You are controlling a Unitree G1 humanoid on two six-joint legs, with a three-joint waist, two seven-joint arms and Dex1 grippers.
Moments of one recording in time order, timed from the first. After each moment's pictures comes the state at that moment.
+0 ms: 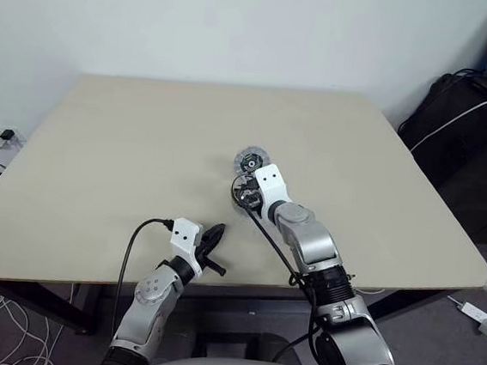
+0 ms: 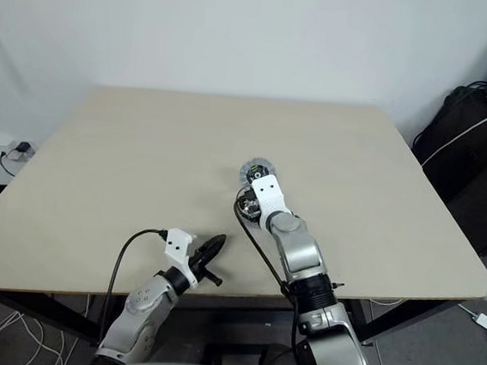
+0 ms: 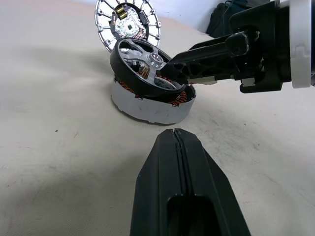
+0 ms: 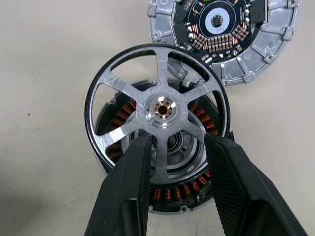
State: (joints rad) left arm 0.15 0.01 -0.19 0.12 -0.18 -0.07 -0.44; right arm -0.46 -0.04 0.20 0.20 -0.08 0.77 0.20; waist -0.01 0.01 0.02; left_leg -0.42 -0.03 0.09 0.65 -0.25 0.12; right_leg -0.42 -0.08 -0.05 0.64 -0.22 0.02
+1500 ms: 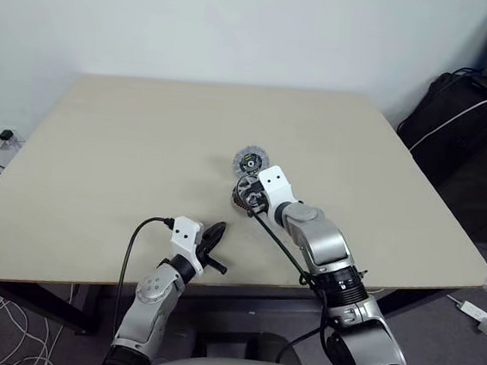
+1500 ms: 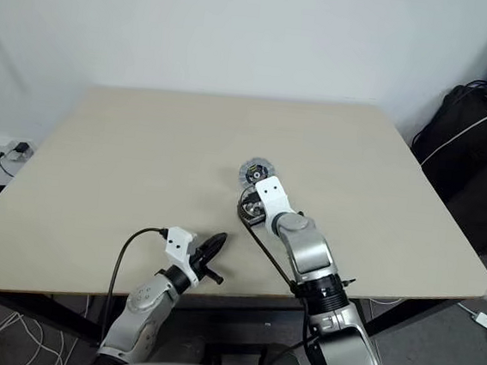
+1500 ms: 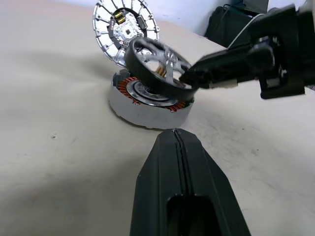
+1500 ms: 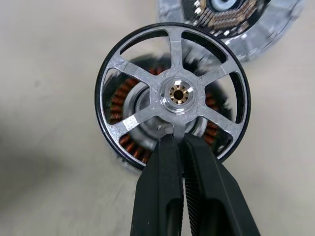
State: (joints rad) left arm 0.14 0.00 -0.19 0.12 -0.18 -0.07 -0.44; right arm -0.46 -0.12 0.26 0.09 -0.05 0.92 0.29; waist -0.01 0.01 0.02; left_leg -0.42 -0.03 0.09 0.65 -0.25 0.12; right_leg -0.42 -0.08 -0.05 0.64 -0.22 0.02
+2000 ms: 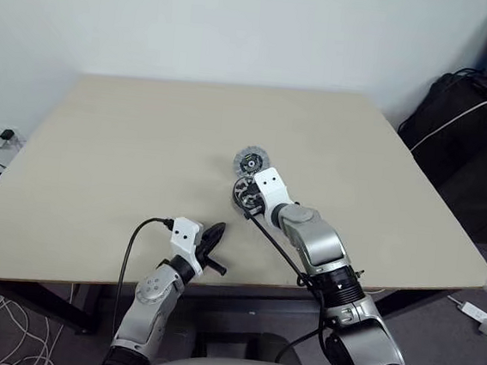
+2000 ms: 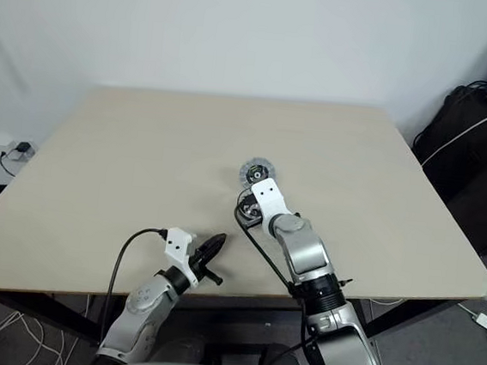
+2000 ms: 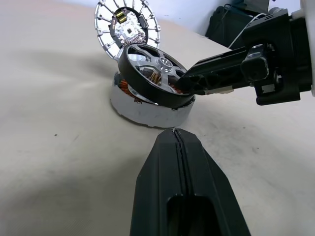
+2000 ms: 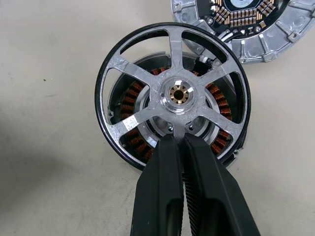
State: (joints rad) left arm 0.15 0.01 -0.19 0.12 -0.18 -0.08 -0.44; right arm -0.46 -0.12 0.27 0.12 -0.05 0.90 0.28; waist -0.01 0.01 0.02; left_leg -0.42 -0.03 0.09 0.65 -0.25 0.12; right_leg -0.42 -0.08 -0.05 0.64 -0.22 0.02
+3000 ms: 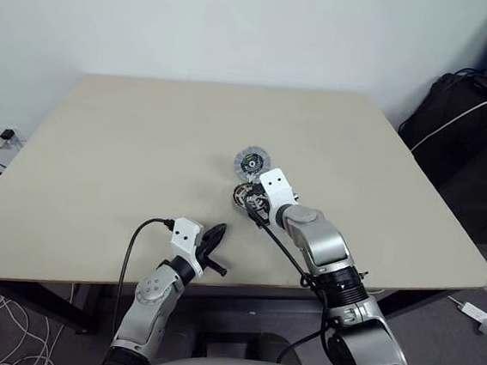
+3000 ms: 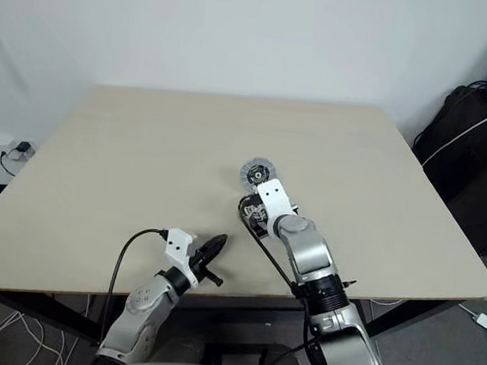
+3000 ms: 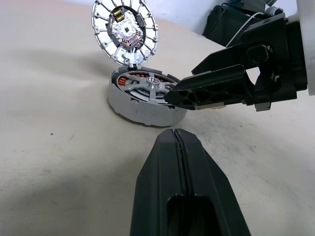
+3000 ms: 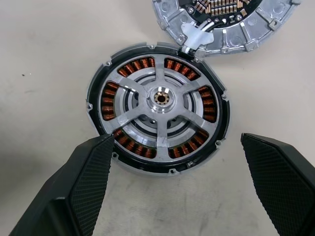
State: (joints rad) left arm 0.15 0.01 -0.19 0.12 -0.18 -0.08 -0.45; right arm -0.46 -0.12 0.25 0.12 -0.05 0.91 0.26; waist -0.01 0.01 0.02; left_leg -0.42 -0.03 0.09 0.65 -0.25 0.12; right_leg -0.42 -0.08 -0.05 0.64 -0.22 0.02
